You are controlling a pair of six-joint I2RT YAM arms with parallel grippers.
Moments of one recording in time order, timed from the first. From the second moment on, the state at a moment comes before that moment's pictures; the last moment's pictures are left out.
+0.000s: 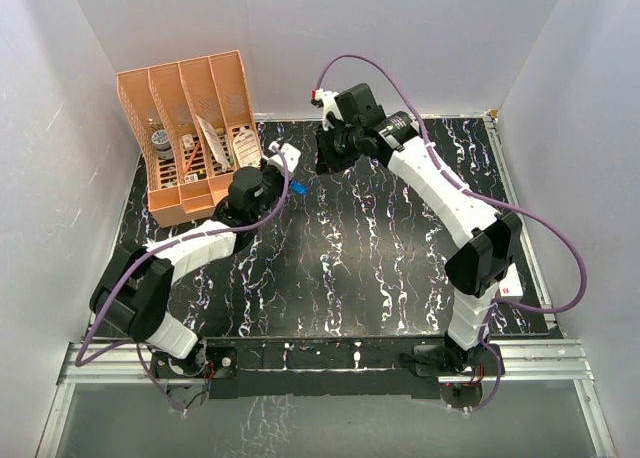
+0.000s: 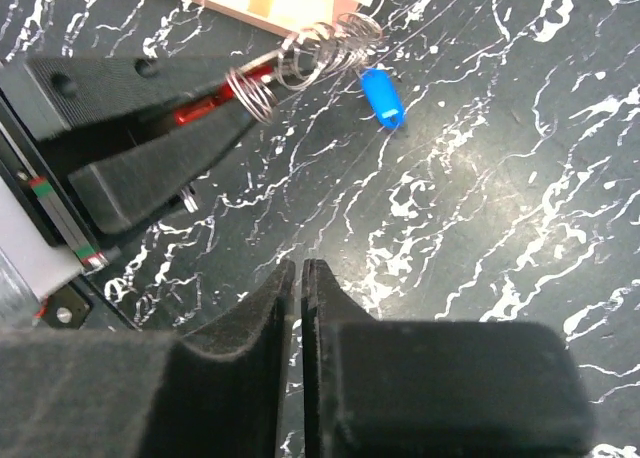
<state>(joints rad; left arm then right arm) -0.55 1.51 0.83 0.61 -0.03 0.30 0.59 1.85 2.01 -0.91 -0.26 0.13</state>
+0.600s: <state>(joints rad) -0.54 1.45 0.96 0.34 0.19 -0.04 0.58 1.43 1.38 -0.31 -0.25 0.19</state>
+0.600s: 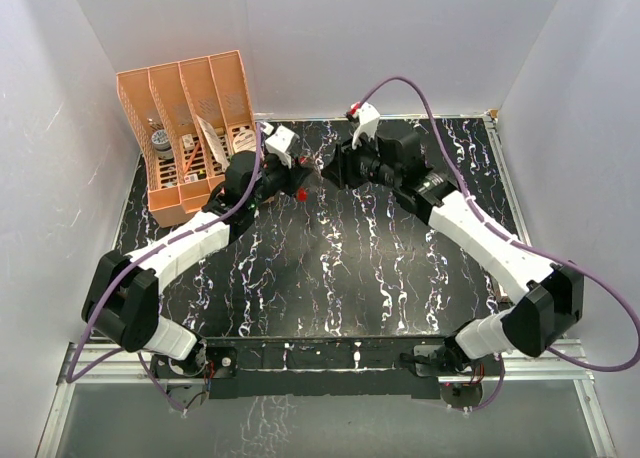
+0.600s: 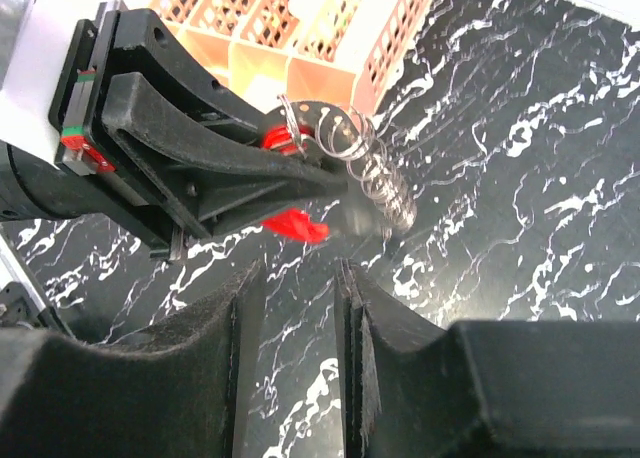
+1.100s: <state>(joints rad) -0.54 1.45 0.99 0.33 0.44 -0.34 0.58 1.28 1.07 0.15 -0.21 0.18</state>
